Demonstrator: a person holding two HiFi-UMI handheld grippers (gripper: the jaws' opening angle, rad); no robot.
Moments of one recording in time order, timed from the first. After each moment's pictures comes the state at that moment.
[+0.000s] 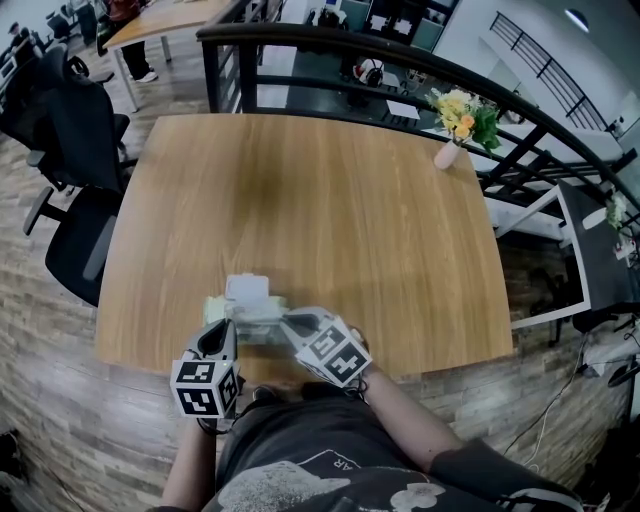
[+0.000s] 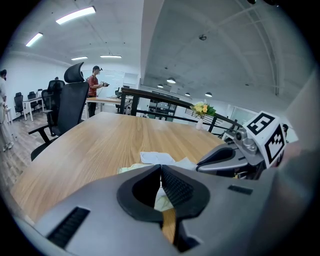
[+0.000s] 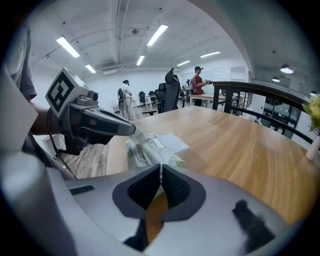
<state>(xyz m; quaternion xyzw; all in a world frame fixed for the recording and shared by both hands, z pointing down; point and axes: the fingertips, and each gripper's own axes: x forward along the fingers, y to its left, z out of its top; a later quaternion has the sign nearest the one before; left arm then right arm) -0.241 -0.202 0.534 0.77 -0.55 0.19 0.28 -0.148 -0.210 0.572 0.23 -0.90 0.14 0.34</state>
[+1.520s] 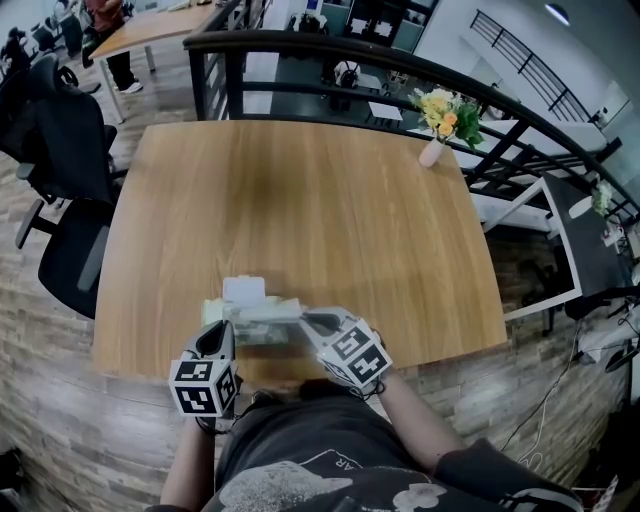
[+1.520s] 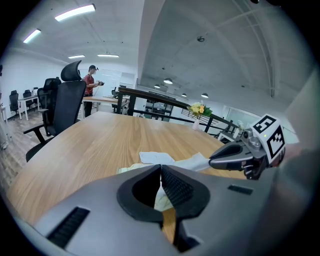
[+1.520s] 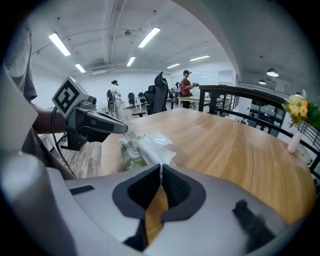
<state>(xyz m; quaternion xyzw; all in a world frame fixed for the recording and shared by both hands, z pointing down) -0.244 -0.201 0.537 0.78 -0.53 0.19 0.28 -0.103 -0.207 0.562 0.30 -0.88 0.14 0.33</state>
